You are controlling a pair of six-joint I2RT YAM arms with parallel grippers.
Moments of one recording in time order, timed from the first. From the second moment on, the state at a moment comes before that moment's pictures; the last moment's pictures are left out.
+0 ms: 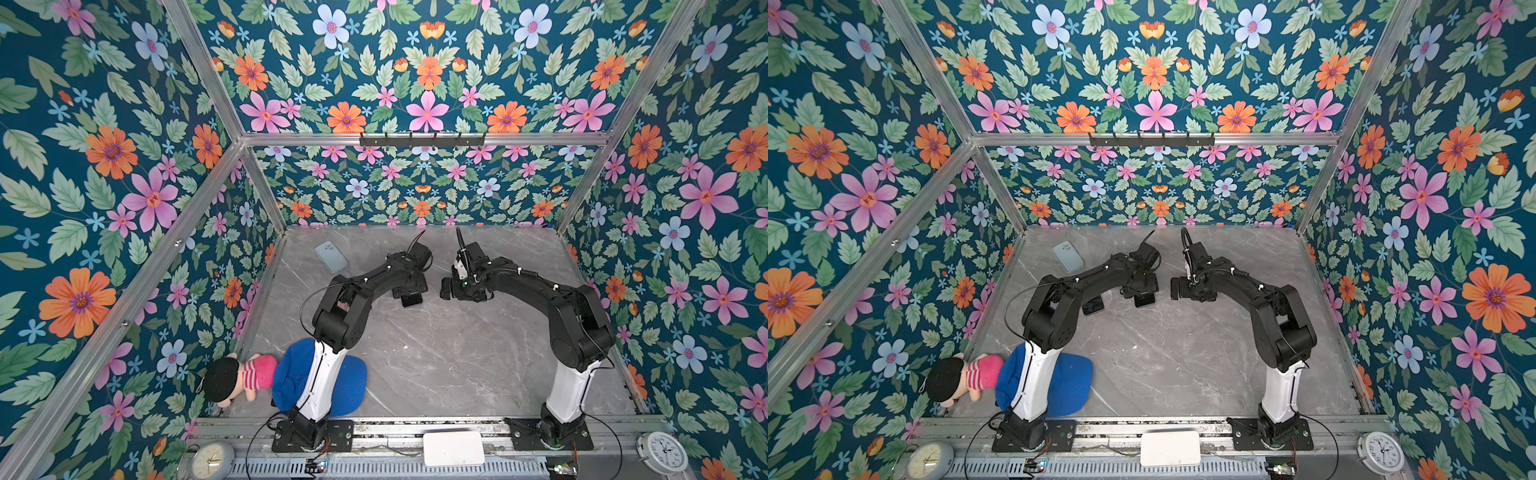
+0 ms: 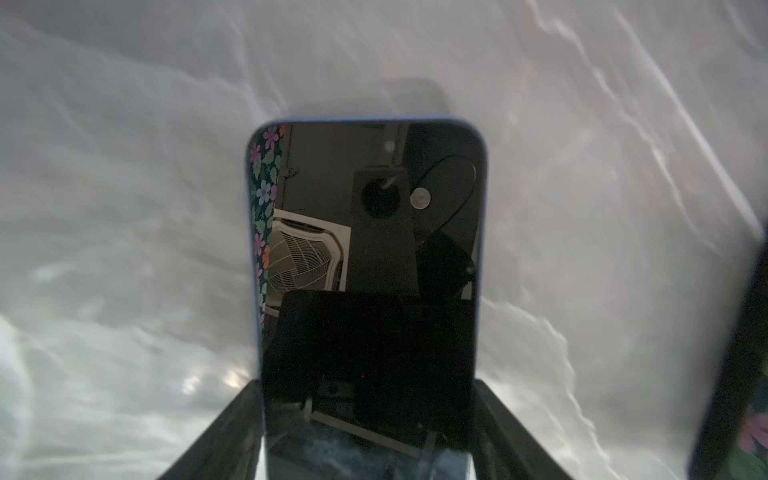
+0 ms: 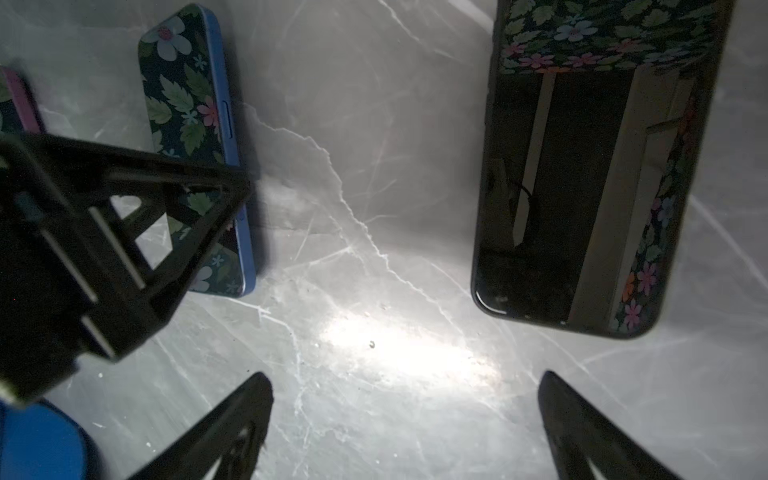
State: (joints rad) left arm -0.66 2.21 1.71 -0.72 -0.11 -0.79; right arm 0.44 1.87 1.33 -0.63 -0.15 0.40
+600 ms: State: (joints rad) left arm -0.70 2.19 1.66 -0.64 -0.05 -0.86; right arm 0.43 1.82 1.27 -0.60 -0.12 0.42
